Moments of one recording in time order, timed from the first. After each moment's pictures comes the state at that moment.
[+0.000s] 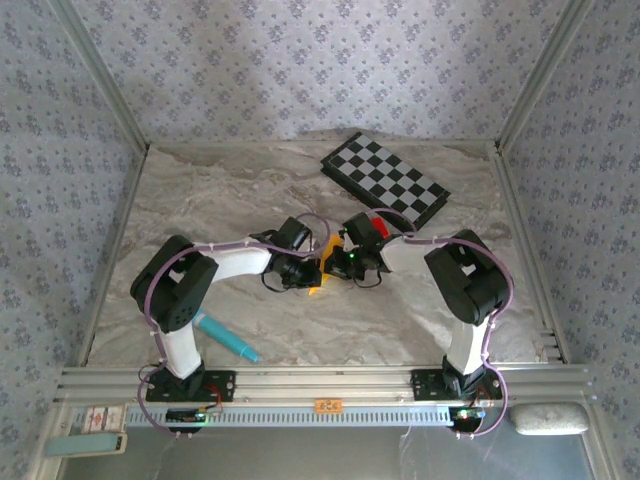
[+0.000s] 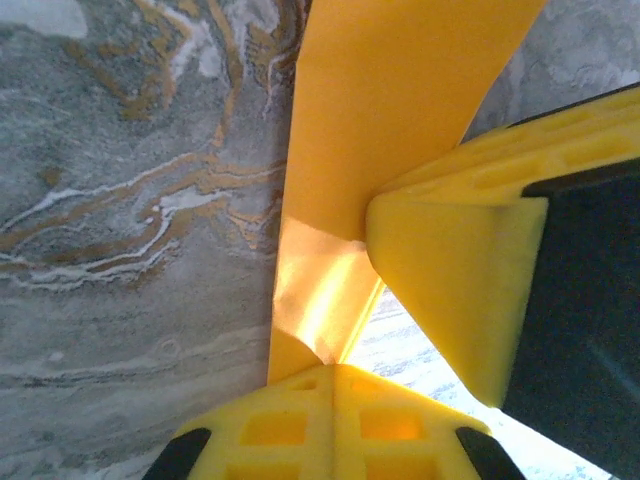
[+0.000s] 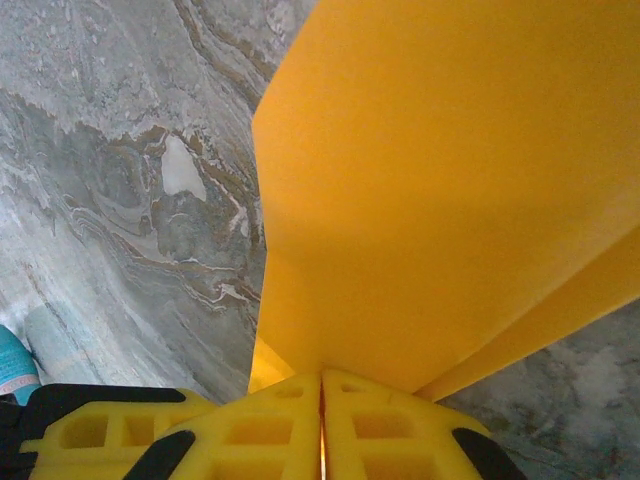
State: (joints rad) left arm -0.71 1.80 0.98 -0.33 0.40 -0.64; right arm 0.61 1.84 0.94 -0.10 -0.44 0.80
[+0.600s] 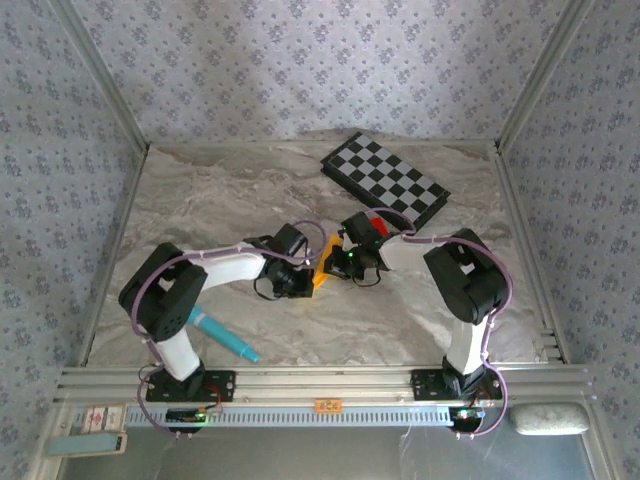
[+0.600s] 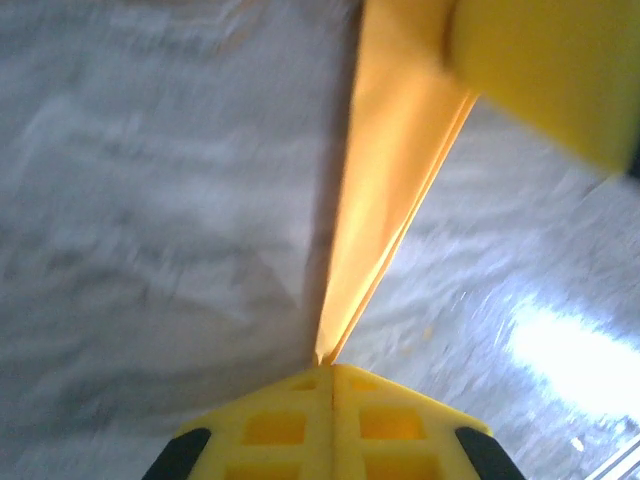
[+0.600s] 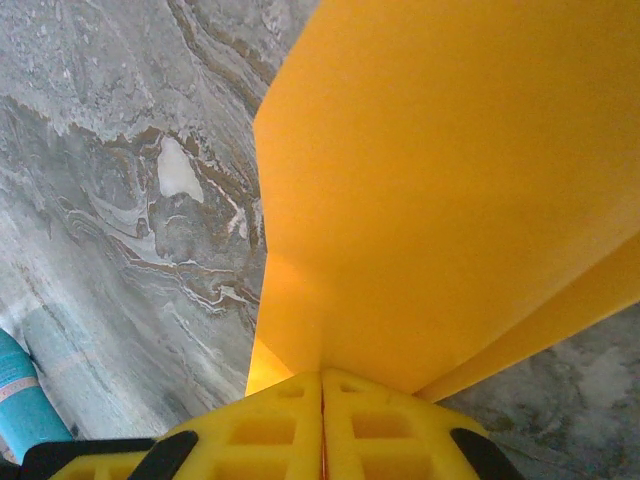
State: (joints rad) left arm -0.72 1.71 0.92 -0.47 0.38 -0.60; right arm 0.61 1.85 0.96 -0.13 -0.44 0.81
